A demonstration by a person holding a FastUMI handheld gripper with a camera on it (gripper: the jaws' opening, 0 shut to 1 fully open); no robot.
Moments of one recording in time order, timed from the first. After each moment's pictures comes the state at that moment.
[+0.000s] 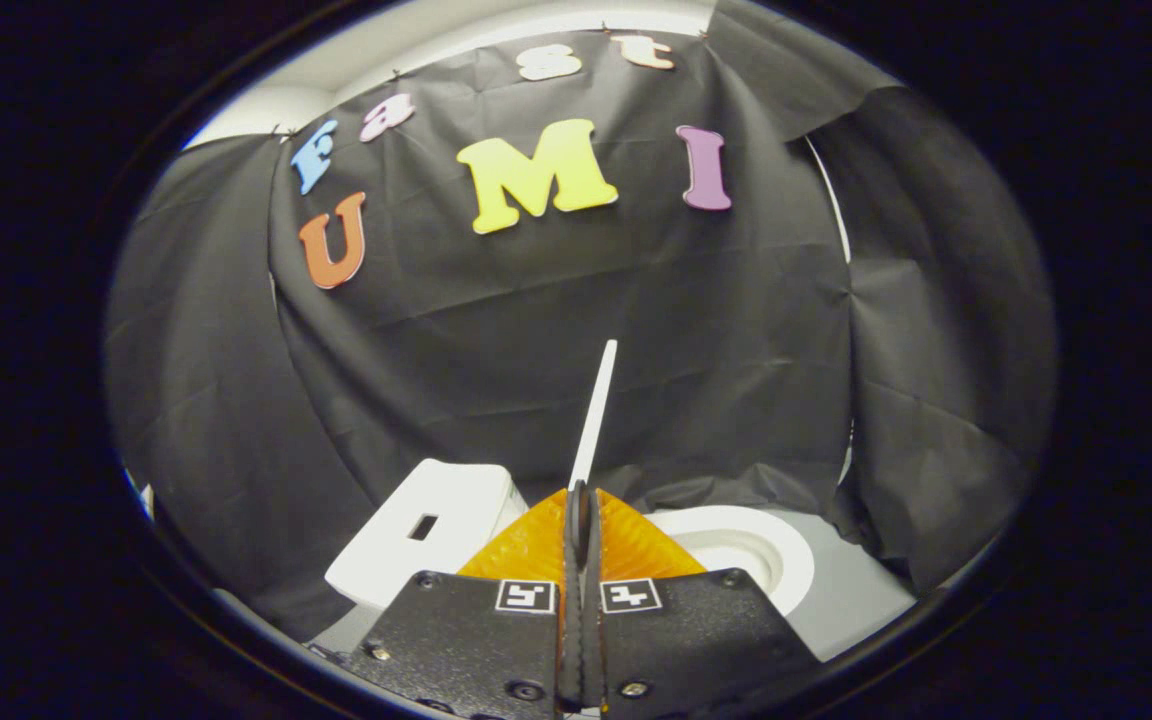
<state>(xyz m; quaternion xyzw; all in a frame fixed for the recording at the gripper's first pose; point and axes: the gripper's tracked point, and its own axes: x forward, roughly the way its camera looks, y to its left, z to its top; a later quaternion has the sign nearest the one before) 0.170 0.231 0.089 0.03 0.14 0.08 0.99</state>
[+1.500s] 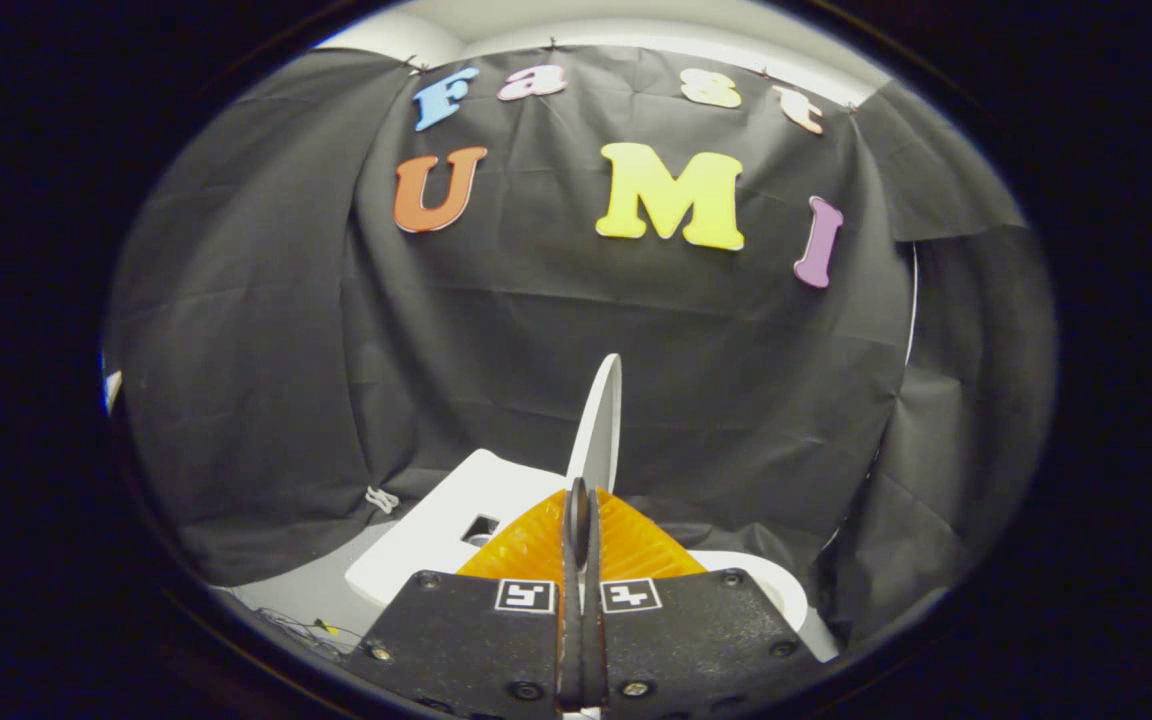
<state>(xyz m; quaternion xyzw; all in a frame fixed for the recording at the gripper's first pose) 0.158 0.394 0.084 -0.13 0.10 0.10 0.98</state>
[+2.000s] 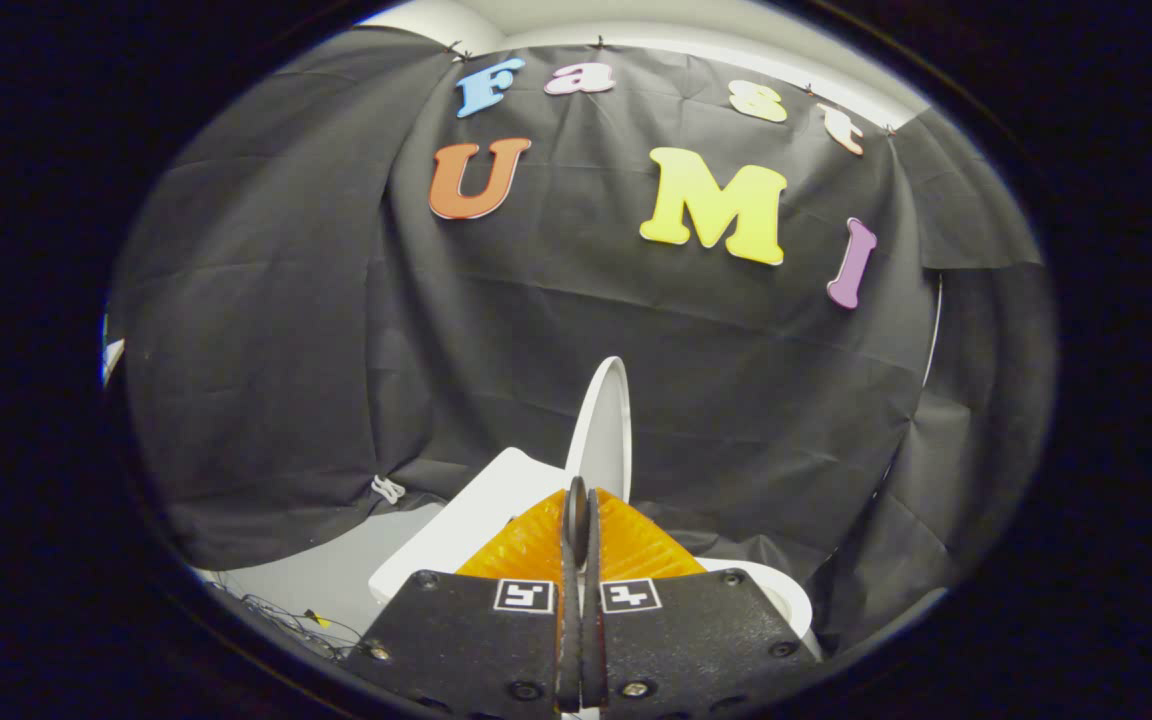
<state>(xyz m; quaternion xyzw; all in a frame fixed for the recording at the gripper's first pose) 0.155 0.450 0.067 -0.16 0.10 0.12 0.97</state>
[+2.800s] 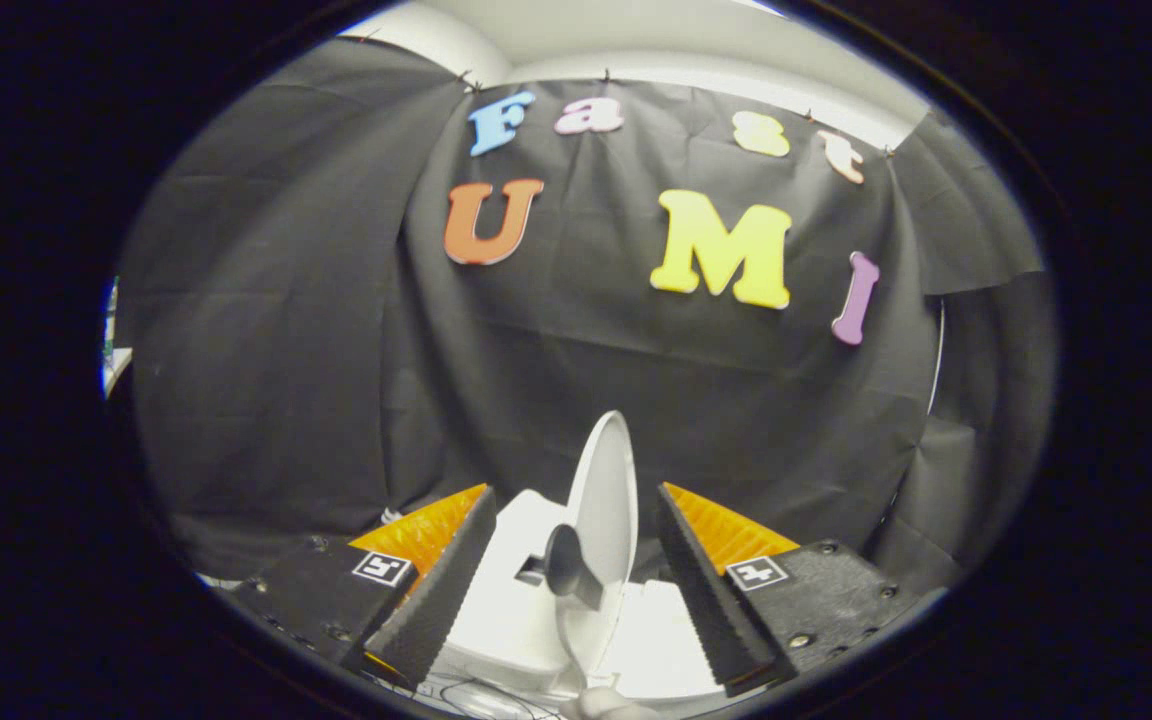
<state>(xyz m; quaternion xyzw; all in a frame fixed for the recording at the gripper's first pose) 0.131 0.464 0.122 -0.14 0.02 0.14 0.98</state>
